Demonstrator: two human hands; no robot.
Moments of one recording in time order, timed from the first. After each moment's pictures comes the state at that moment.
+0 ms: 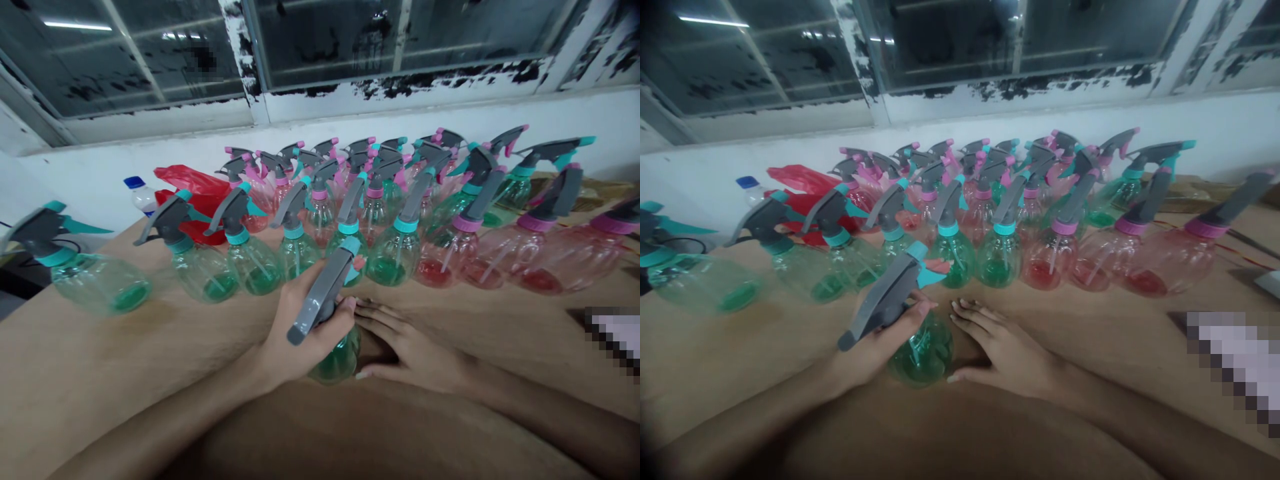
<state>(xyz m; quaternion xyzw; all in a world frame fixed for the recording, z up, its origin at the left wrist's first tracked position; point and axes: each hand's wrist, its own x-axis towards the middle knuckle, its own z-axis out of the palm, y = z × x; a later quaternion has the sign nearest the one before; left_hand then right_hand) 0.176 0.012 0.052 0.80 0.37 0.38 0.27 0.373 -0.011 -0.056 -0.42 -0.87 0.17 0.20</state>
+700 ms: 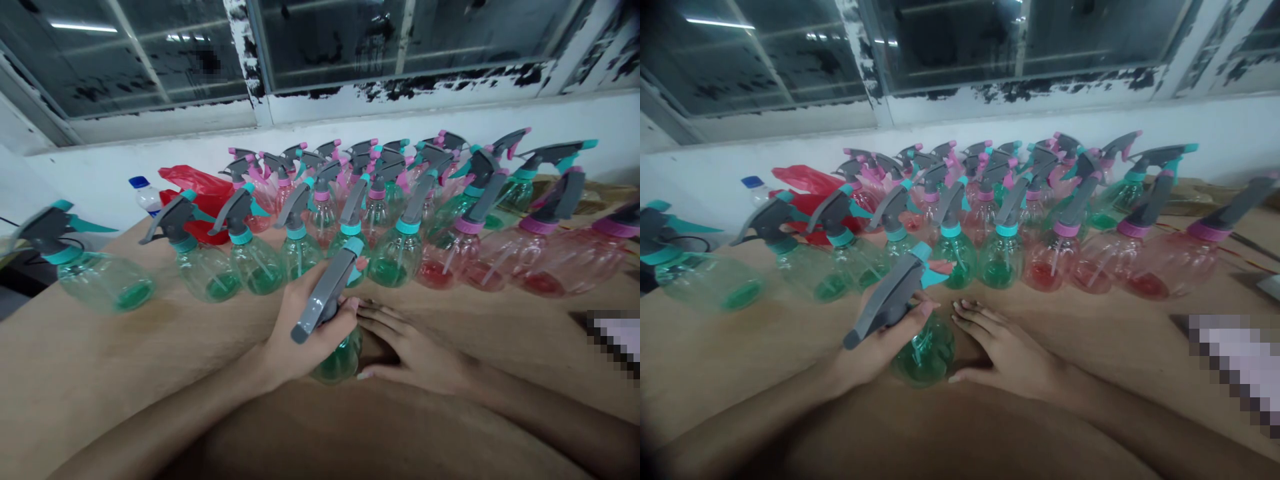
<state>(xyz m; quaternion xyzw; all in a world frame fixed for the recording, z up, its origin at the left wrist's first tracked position) 0.176 0.014 0.049 0.80 0.37 0.38 0.29 0.372 -0.011 -0.056 -0.42 -0.87 0.16 0.19</state>
